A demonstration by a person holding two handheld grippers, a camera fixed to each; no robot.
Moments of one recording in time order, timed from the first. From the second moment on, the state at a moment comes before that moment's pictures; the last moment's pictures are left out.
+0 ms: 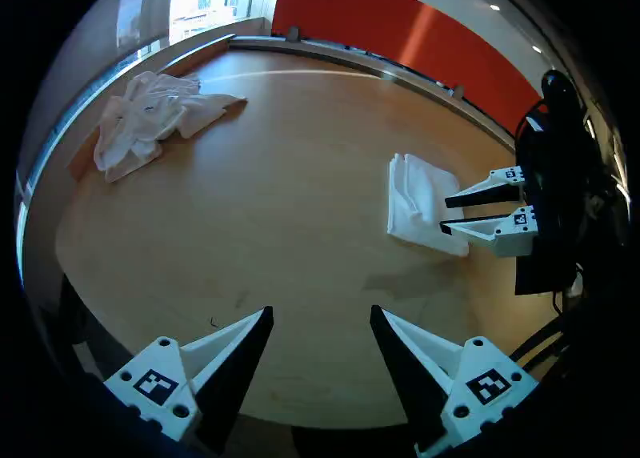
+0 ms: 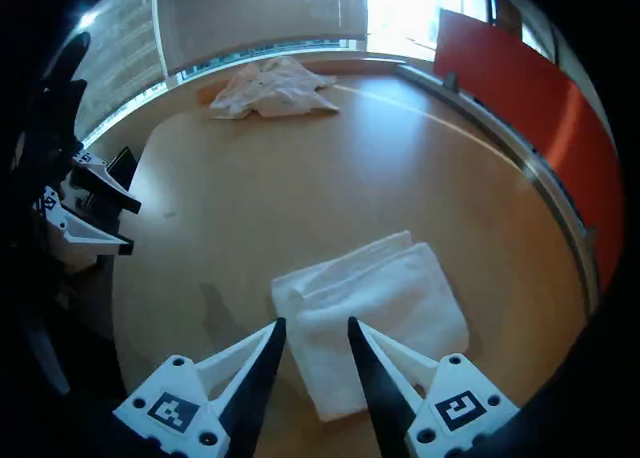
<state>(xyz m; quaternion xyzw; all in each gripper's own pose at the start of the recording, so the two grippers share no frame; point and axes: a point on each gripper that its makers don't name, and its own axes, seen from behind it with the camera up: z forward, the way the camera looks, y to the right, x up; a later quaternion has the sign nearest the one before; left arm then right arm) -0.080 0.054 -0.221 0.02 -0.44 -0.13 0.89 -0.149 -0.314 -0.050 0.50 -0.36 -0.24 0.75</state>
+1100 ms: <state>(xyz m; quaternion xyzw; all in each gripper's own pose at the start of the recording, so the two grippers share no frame) -0.080 0.063 -0.225 0.01 -0.44 -0.13 0.89 -0.197 -0.237 -0.075 0.39 -0.43 -0.20 0.79</state>
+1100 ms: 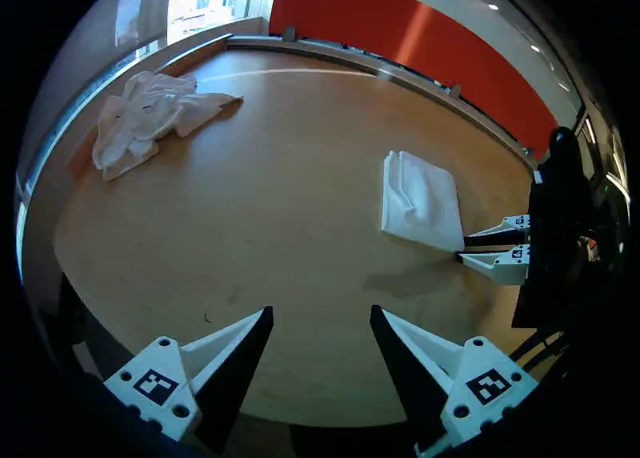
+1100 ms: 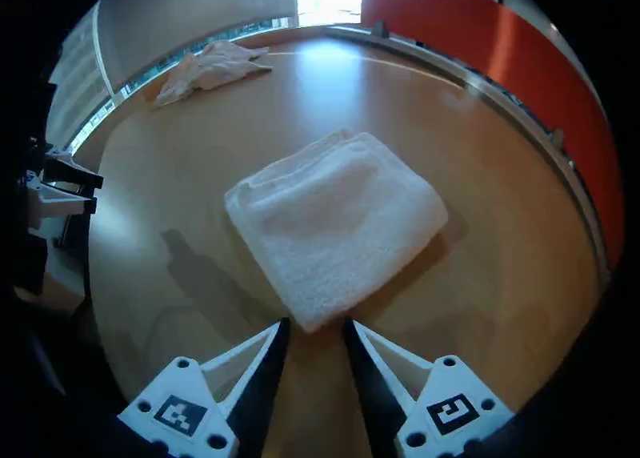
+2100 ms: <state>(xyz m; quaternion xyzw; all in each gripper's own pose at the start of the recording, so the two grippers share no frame) -0.060 0.078 -0.203 -0.01 -0.42 -0.13 0.90 -0.071 -0.259 -0.028 0.41 -0.31 -0.20 0.83</state>
